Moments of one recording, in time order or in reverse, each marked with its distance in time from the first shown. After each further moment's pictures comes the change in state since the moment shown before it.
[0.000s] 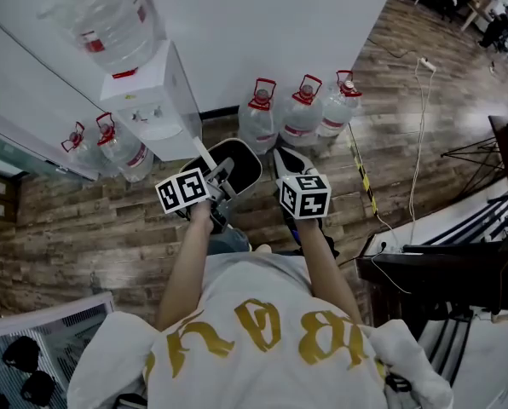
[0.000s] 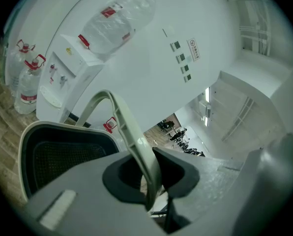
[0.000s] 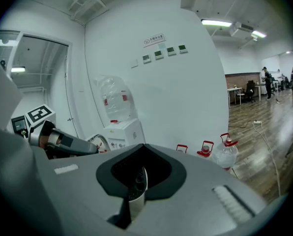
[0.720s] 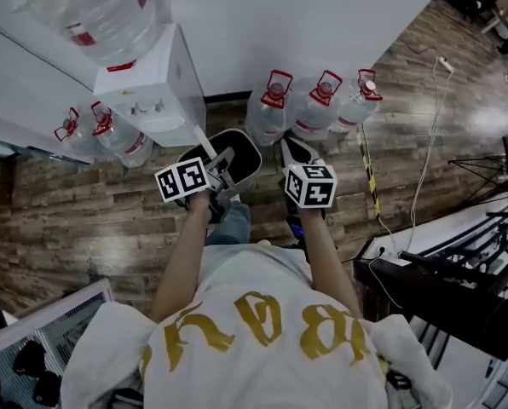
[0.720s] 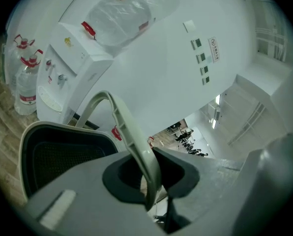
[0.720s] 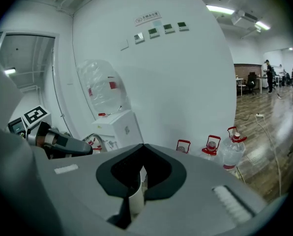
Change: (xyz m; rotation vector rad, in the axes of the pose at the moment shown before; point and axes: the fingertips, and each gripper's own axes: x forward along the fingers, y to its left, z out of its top) left arm 0.064 0.079 0.077 -0.067 0.026 0.059; right arm 0.129 -0.036 0.009 0.035 0.122 -0.008
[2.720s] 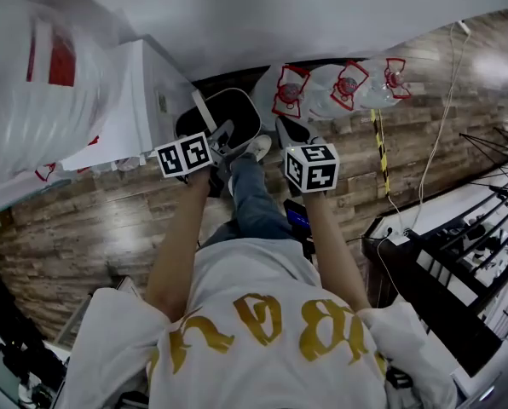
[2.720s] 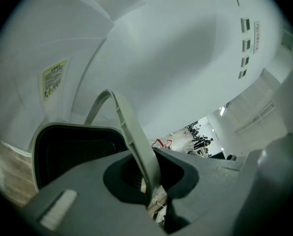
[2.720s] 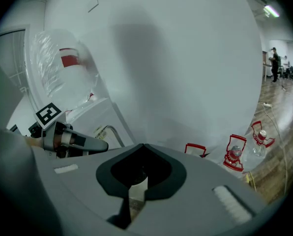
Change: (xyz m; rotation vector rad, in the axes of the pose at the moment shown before) left arm 0.199 0.150 0.183 0.028 0.207 0.069; right arm 0.274 -0.053 0.052 0.056 0.210 -0.001
